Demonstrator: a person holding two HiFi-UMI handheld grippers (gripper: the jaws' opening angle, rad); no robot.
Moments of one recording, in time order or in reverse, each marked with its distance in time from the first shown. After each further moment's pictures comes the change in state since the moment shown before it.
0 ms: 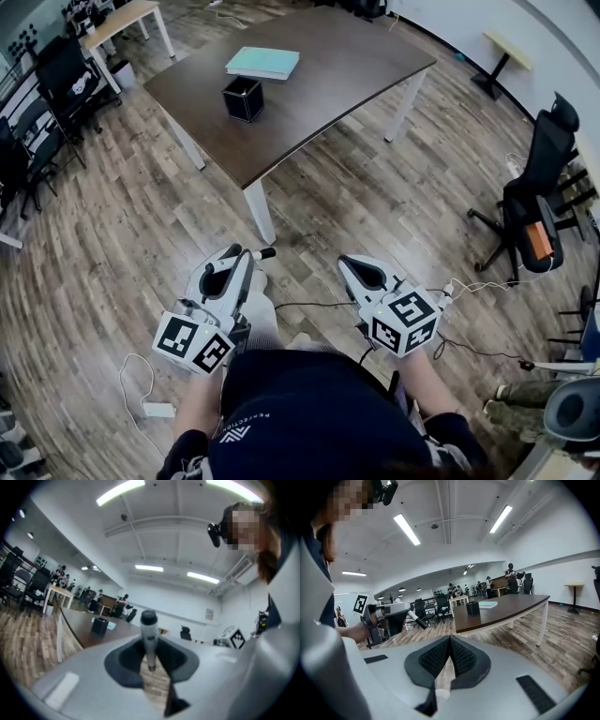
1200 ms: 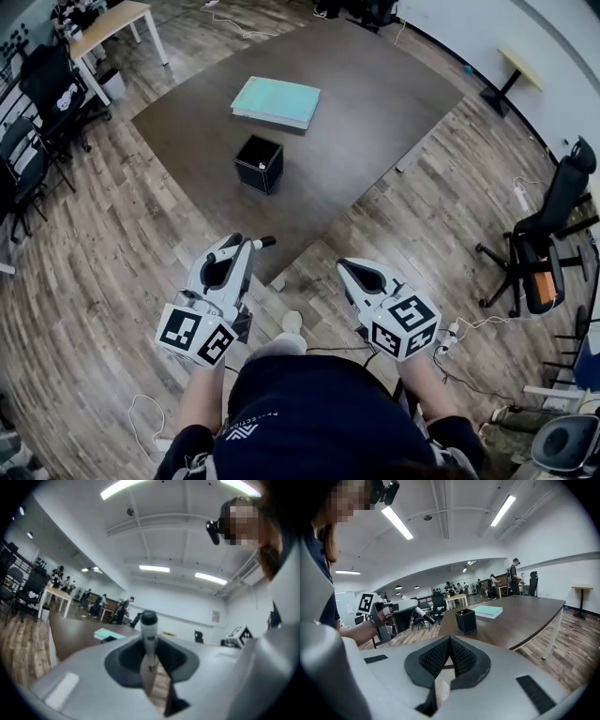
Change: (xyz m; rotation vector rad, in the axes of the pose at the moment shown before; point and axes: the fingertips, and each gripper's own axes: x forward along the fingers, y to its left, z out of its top) left arm 0.192 0.200 0.073 0.012 -0.029 0.004; right arm 0.210 -0.112 0.114 -0.006 0.029 -0.010
